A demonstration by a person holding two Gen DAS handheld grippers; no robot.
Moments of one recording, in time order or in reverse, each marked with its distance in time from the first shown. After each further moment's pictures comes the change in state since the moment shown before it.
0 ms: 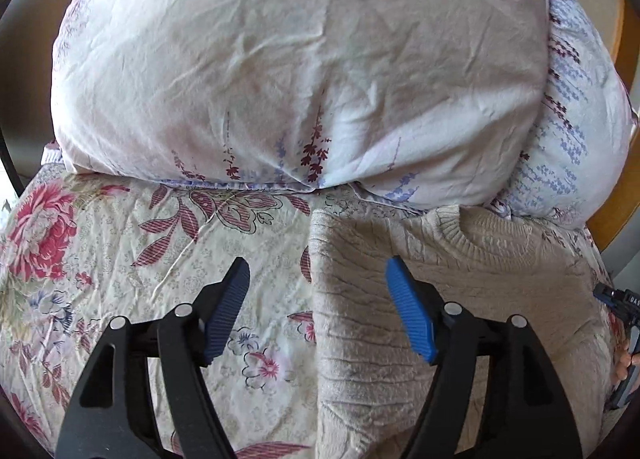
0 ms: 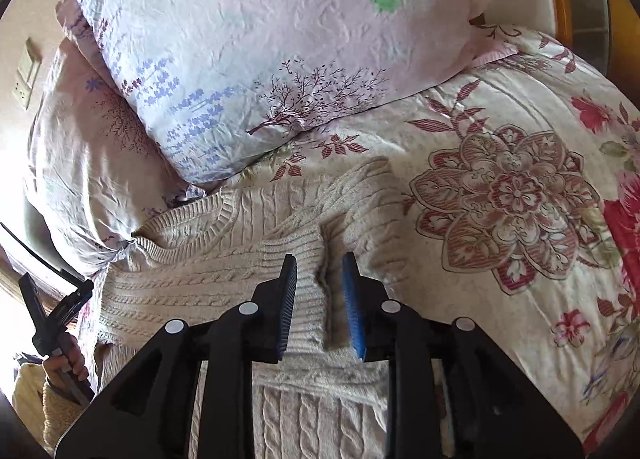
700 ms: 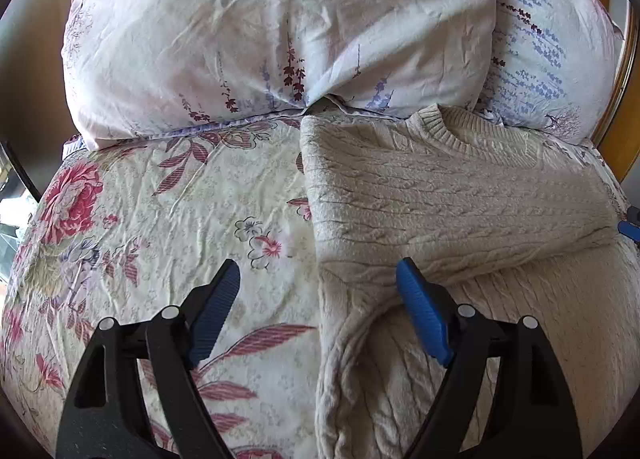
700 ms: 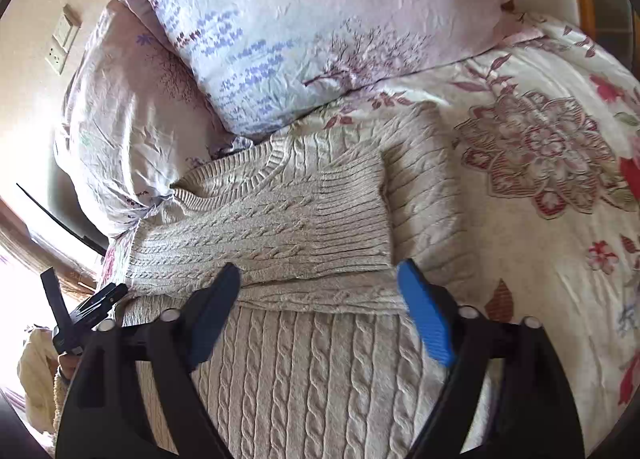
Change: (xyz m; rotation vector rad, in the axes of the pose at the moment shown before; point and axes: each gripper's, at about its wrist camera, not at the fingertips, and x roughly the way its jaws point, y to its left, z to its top) left arm -0.030 -0.010 -0.057 0.123 0.109 0.080; right arm -0.023 0.029 -0.036 -0.056 0.033 0.080
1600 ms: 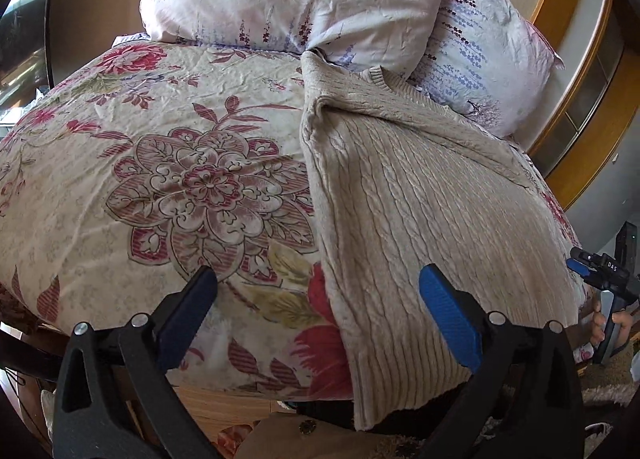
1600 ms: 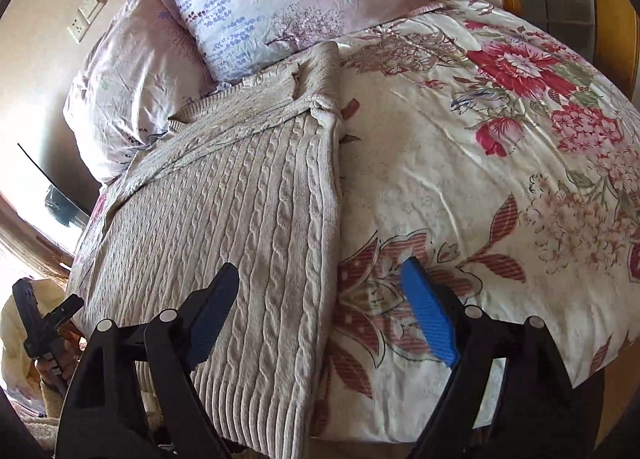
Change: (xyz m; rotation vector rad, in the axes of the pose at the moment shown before) left arm -0.123 0.009 -0.170 -0.173 -0.036 -0.199; right arm -0.113 -0.046 -0.132 -0.019 0.003 -0.067
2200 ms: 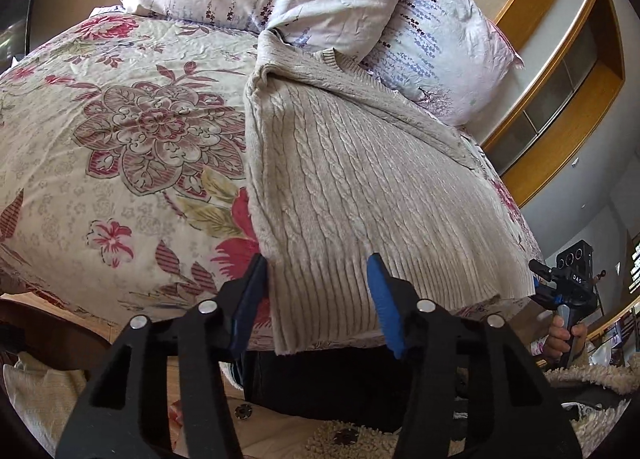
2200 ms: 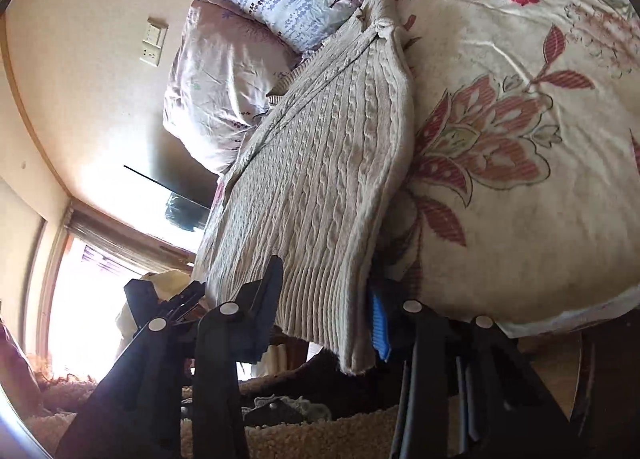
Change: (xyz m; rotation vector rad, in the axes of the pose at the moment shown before) left arm -0.018 -0.018 -0.036 -0.044 0.047 -0.169; right arm -0.006 -0.021 -0.055 0.198 0.136 0.515
